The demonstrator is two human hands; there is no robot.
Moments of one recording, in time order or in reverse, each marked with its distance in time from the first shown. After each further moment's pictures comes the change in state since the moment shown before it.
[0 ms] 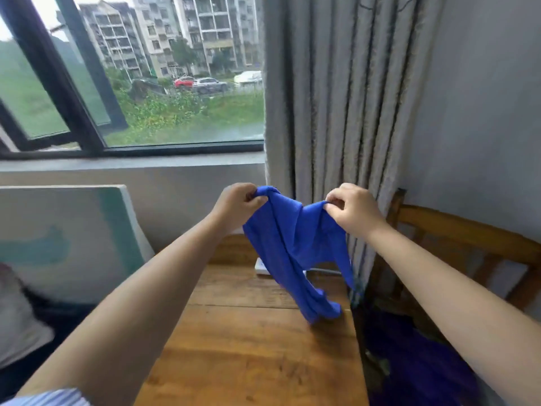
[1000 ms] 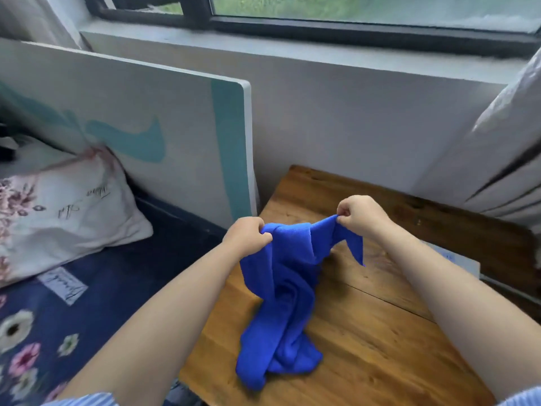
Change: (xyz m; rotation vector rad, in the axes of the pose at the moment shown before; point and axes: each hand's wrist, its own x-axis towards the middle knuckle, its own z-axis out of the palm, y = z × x) left_hand -0.044 -0.377 -0.029 0.216 -0.301 -0.738; right_hand 0.088 -0.098 0.389 -0.118 -0.789 0.027
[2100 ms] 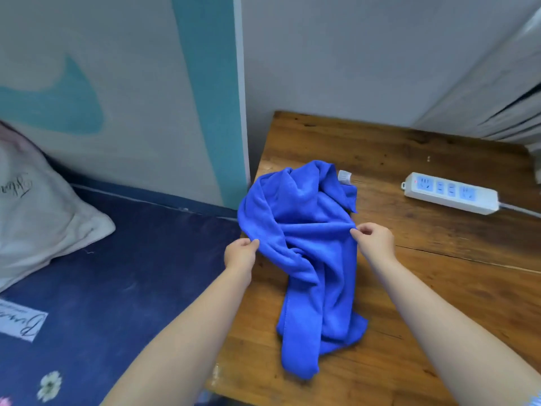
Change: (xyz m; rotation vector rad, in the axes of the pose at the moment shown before) left_hand 0.051 -0.117 0.103 -0.890 -0.042 -0.480; right_hand -0.028 -0.005 0.168 0.587 0.282 0.744
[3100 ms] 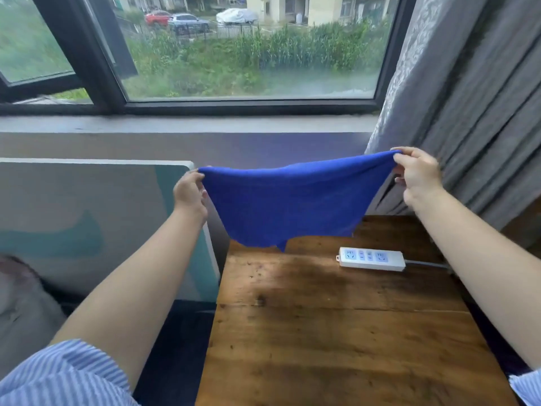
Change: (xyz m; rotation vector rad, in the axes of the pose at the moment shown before) left_hand -0.130 0.293 -0.022 -0.634 -0.197 0.513; right_hand -0.017 -0.167 -0.295 0.812 0.340 -0.276
